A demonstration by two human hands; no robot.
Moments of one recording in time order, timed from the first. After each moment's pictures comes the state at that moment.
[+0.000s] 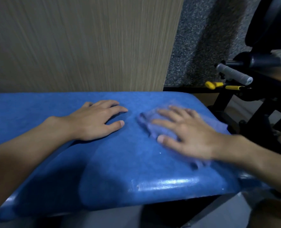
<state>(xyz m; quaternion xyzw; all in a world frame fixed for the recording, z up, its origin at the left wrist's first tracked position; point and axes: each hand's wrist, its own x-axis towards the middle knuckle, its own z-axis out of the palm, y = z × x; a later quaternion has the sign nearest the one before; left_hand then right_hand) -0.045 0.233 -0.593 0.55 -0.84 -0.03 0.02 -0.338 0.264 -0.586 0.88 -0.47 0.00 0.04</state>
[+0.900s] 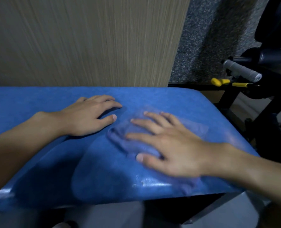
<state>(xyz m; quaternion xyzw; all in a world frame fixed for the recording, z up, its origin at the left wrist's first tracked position) -0.022 0.240 -0.593 0.55 -0.84 -0.03 0.04 -0.290 0.297 -0.590 0.94 -0.35 0.02 0.02</state>
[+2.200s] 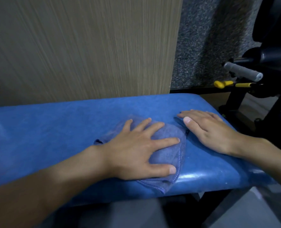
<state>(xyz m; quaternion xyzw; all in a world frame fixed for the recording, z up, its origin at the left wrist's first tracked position) -0.129 0.315 -0.583 0.44 -0.90 -0.01 -0.05 -0.378 0.259 -0.600 0.83 -0.53 0.16 -0.07</state>
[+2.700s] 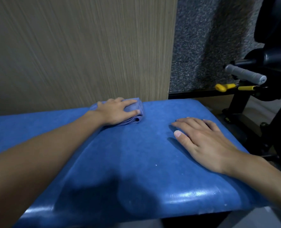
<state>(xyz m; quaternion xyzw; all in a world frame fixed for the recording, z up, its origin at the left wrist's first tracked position) -0.083 0.150 -0.582 0.65 -0.76 -0.01 0.01 -0.374 0.262 -0.603 0.84 -0.53 0.13 -0.04</state>
